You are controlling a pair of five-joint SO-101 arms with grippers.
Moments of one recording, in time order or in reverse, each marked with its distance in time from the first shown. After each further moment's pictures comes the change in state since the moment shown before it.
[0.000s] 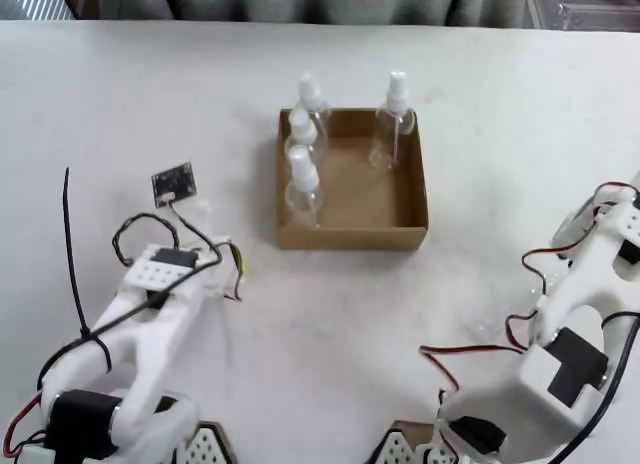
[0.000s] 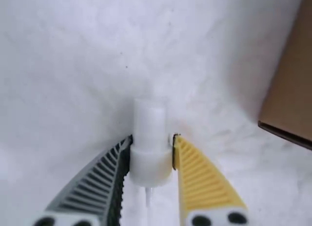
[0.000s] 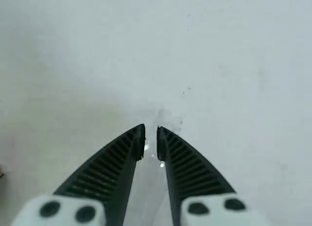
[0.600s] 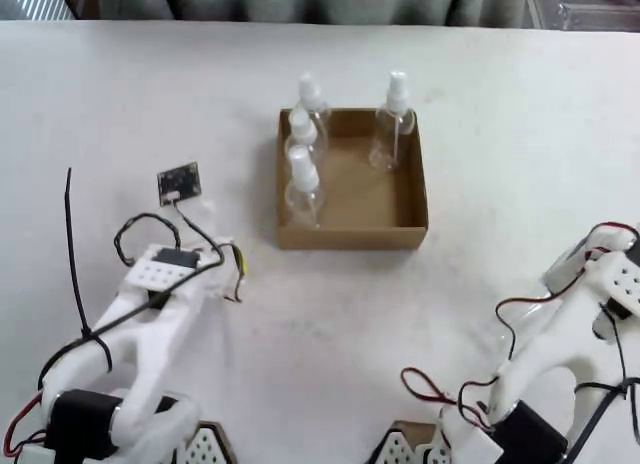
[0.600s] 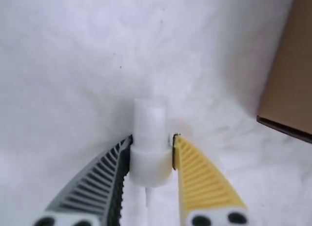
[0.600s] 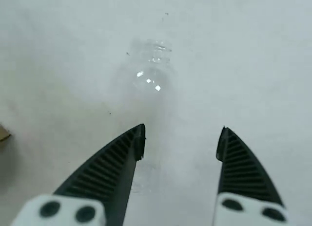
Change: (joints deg) left arm 0.4 0.0 0.0 0.0 -2.3; right arm 2.7 -25.2 21.3 3.5 -7.5
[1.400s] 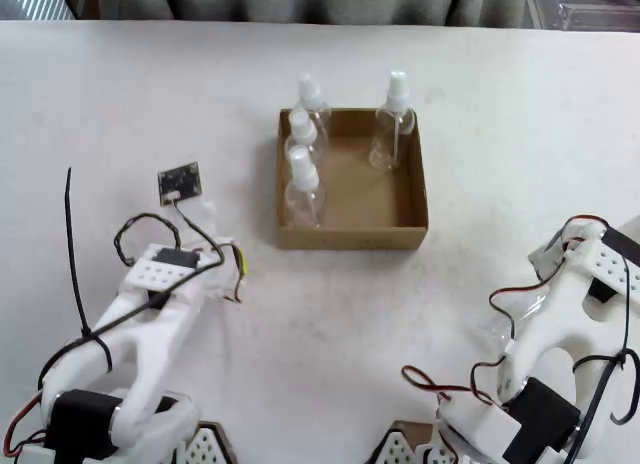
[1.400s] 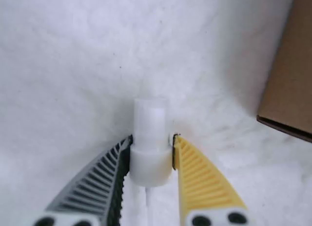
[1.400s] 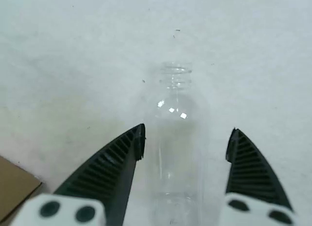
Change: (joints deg) left arm 0.0 0.0 0.0 0.0 -0.4; right arm -4.5 7.6 1.3 -10.3 -15.5
